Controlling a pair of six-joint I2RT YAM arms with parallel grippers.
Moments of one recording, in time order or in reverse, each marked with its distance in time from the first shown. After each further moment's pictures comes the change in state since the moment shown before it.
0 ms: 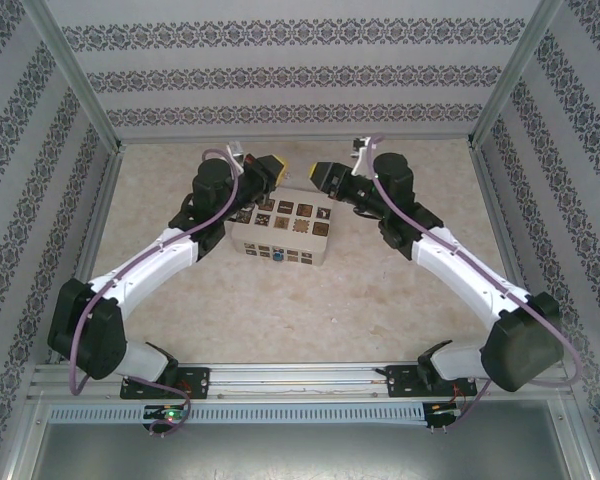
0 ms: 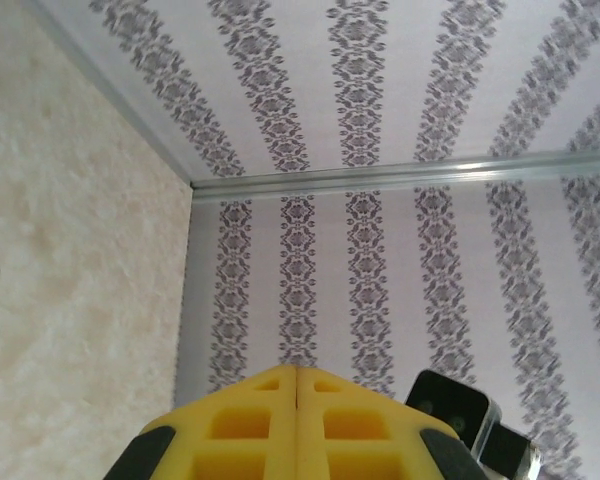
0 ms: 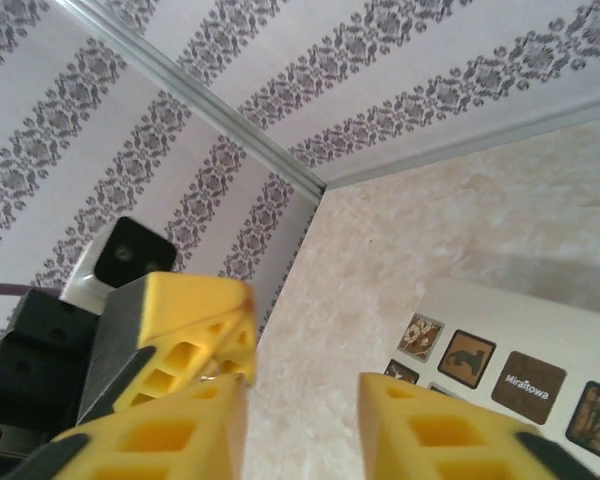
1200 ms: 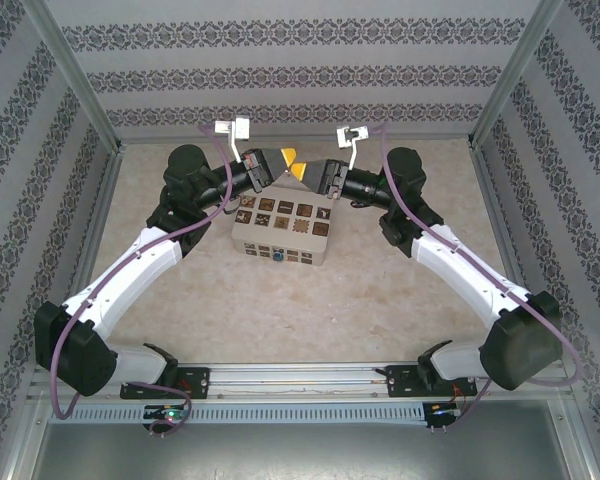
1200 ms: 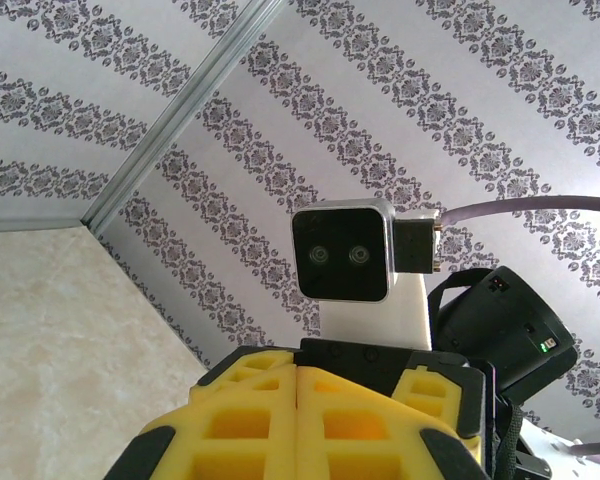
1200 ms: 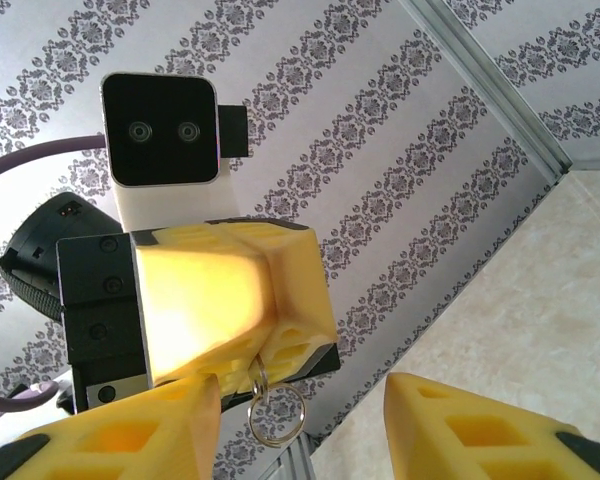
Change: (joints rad) left arm 0.017 -0.089 0.121 0.001 0.366 0.562; right arm 0.014 0.023 0.037 0.288 -0.422 0.101
